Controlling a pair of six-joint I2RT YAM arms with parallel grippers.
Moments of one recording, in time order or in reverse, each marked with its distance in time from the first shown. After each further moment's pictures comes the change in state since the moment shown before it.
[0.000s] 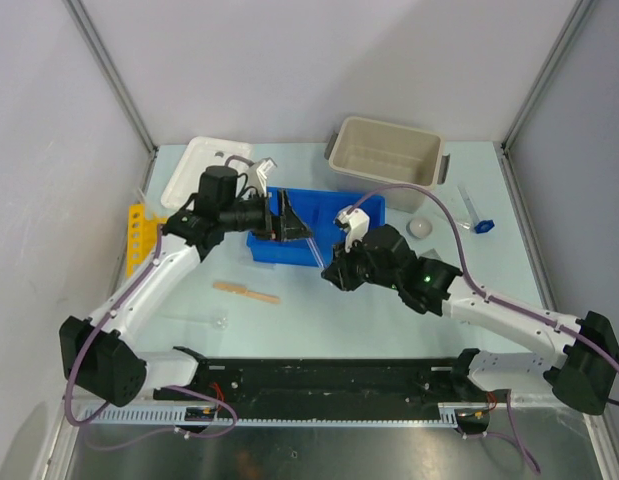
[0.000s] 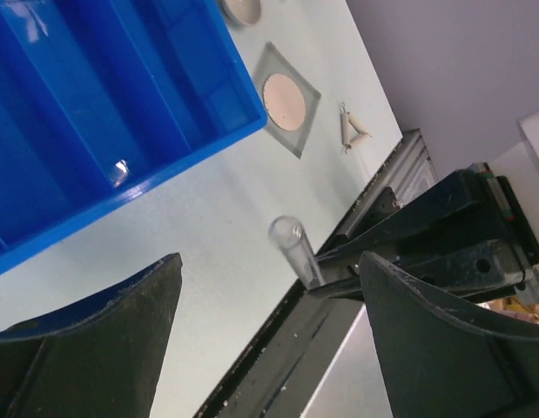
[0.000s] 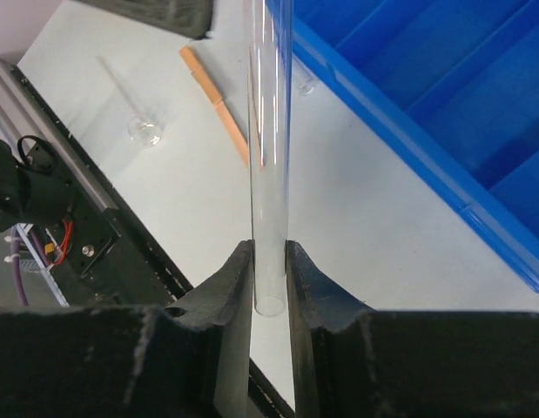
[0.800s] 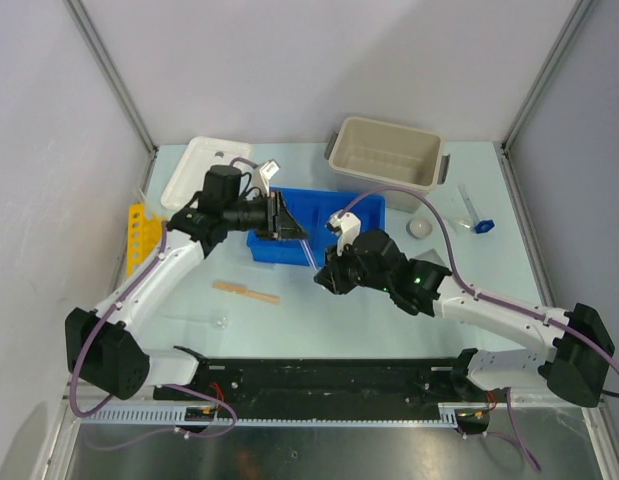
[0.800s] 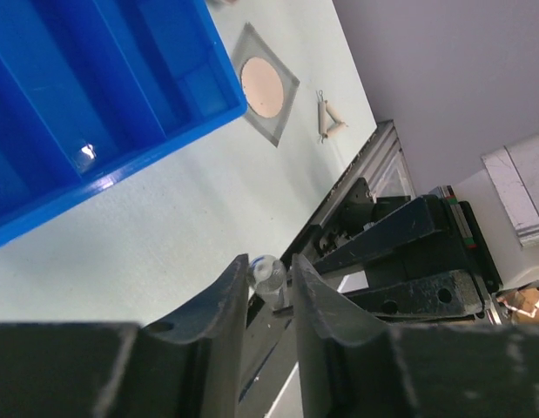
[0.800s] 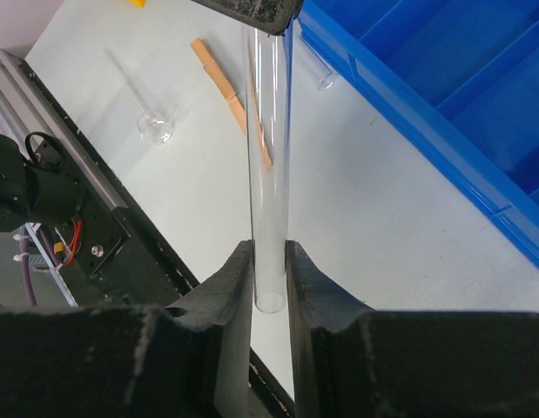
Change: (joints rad) left arm 0.002 0.048 0.008 0.003 0.078 -0.066; right arm 0.056 0.057 0.000 0.047 0.014 0.032
